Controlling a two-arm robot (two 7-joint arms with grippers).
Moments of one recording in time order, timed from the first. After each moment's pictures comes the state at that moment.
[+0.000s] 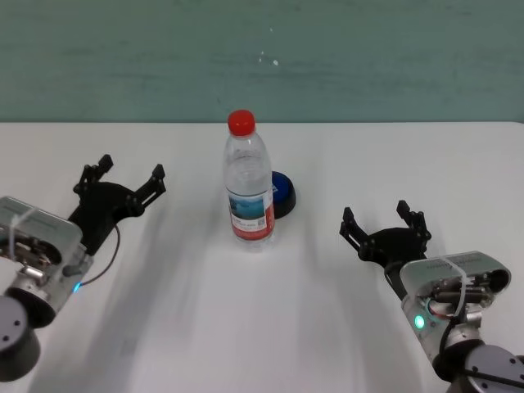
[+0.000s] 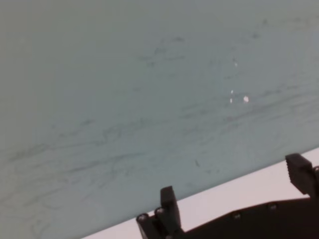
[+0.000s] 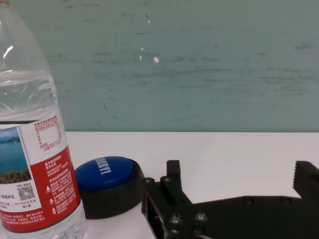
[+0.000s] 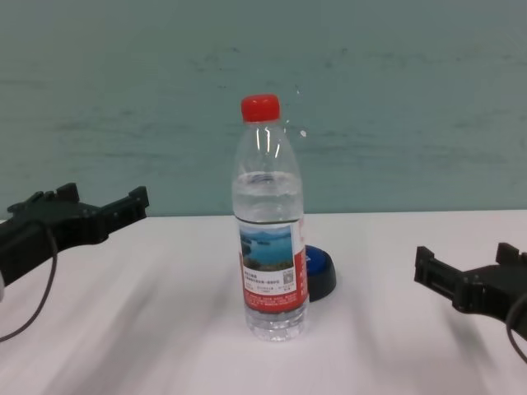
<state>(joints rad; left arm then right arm) -0.13 0.27 0.13 -1.42 -0.07 -0.16 -0.24 -0.06 0.16 -0.26 -1.64 0.19 -0.04 -0.06</state>
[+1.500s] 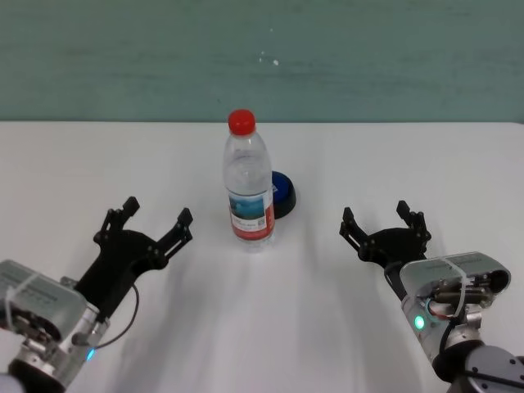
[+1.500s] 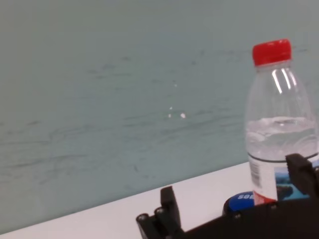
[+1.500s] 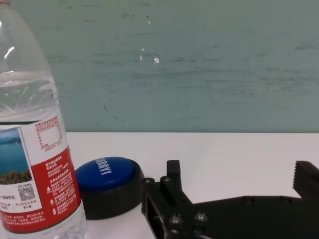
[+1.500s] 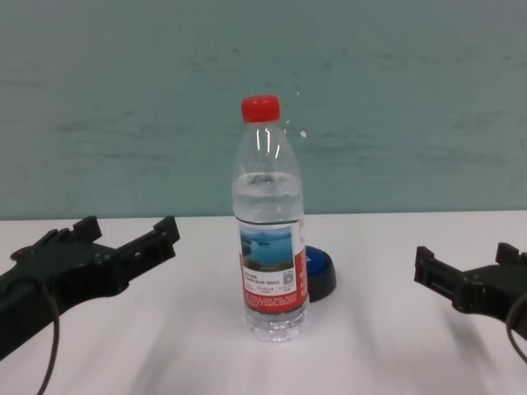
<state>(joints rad) 0.13 0.27 0.13 -1.67 -0.13 -0.18 -0.26 -0.06 0.16 -0.26 -1.64 0.19 -0.04 -0.06</state>
